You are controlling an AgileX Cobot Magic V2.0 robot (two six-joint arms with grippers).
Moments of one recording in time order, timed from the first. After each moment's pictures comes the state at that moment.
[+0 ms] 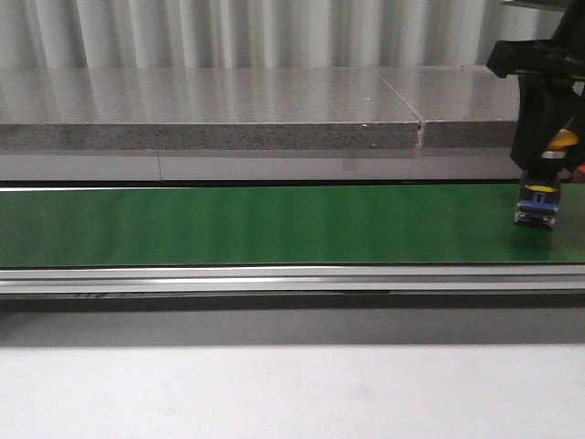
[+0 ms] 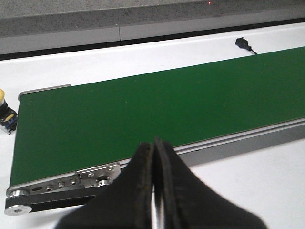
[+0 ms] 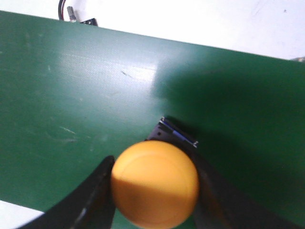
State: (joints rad) left arm -0.18 0.48 -0.56 -0.20 0.64 0.18; right arm 0.10 1.61 -1.22 0.16 0.87 -0.09
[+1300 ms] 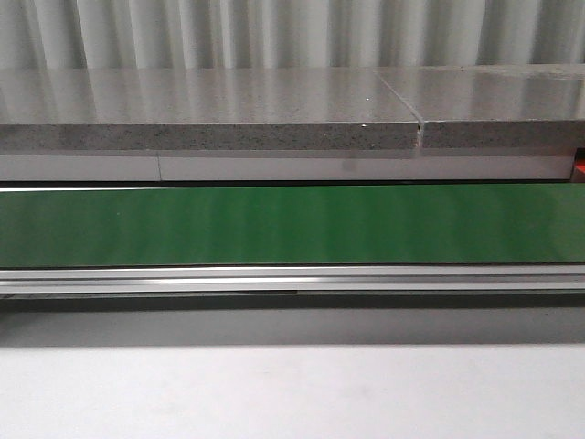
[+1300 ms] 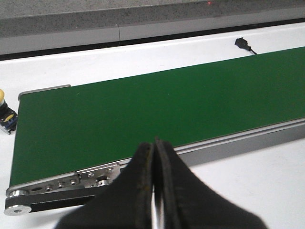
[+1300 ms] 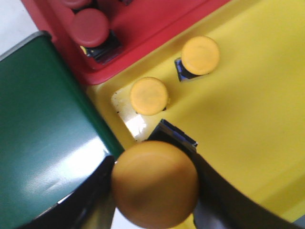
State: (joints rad) left arm -0.18 0.48 -0.56 -0.20 0.64 0.18; right arm -0.47 1.30 -1.08 -0.07 0.94 0.24
